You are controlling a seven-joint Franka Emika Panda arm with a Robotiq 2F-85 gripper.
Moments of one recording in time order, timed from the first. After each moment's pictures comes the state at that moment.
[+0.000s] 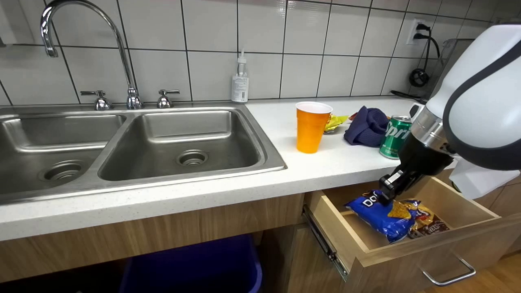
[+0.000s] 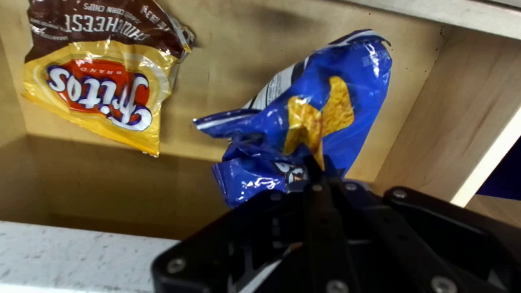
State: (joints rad) arm 0.15 0.16 0.04 -2.74 0.17 3.14 -0.30
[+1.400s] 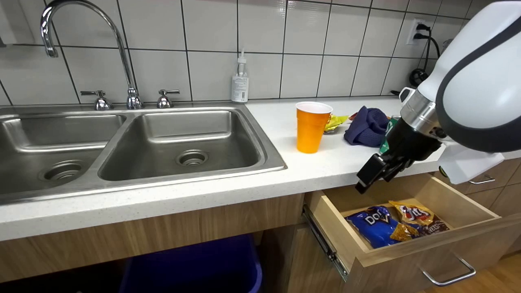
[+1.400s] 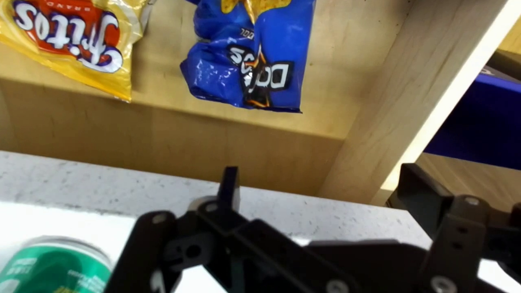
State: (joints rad) arm 0.11 0.11 0.13 -2.72 0.18 3.14 -0.30
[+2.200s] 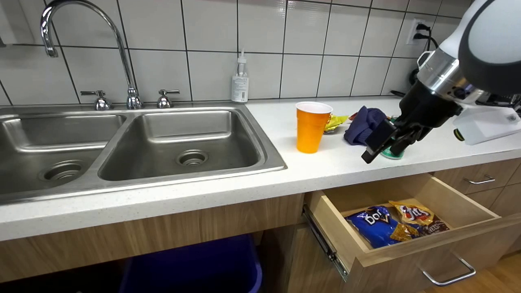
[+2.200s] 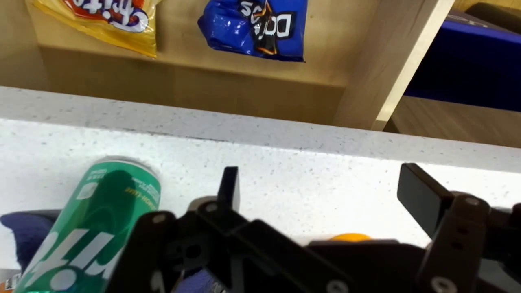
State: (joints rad) arm 0.10 -0.06 0.12 -2.73 0.24 3.03 -0.30
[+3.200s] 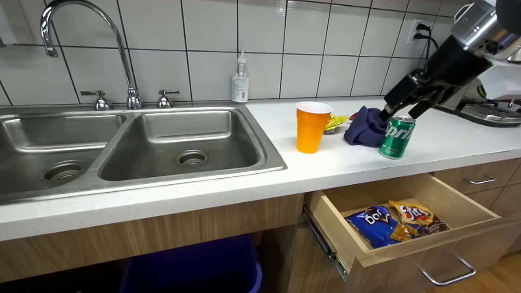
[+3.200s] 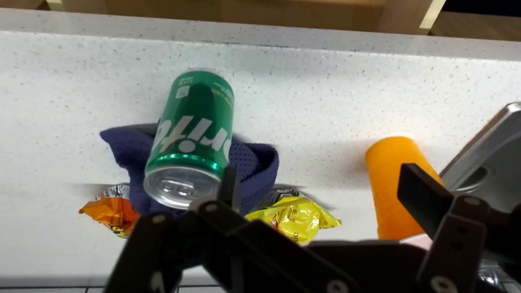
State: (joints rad) arm 0.07 -0.21 0.06 -2.72 0.23 3.02 -0.30
